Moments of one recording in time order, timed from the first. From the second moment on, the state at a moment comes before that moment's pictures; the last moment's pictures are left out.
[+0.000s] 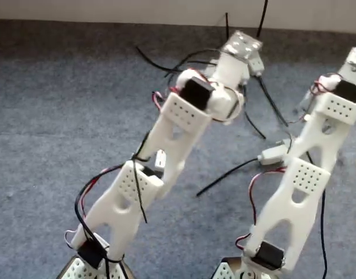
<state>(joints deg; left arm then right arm) 28.4 55.6 -92.0 100.4 5.8 18.4 67.5 -94.0 98.7 -4.0</state>
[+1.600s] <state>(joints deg) -46.2 50.2 -66.6 99.6 -10.9 -54.3 76.7 -95.0 98.7 -13.1</state>
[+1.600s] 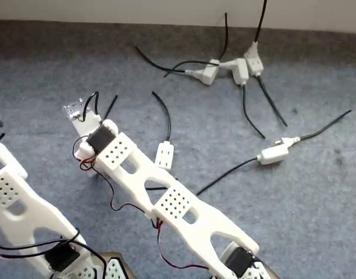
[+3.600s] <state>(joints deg) -9.2 24.9 4.8 81.6 15.4 -10.7 21.7 -69.7 97.2 -0.4</state>
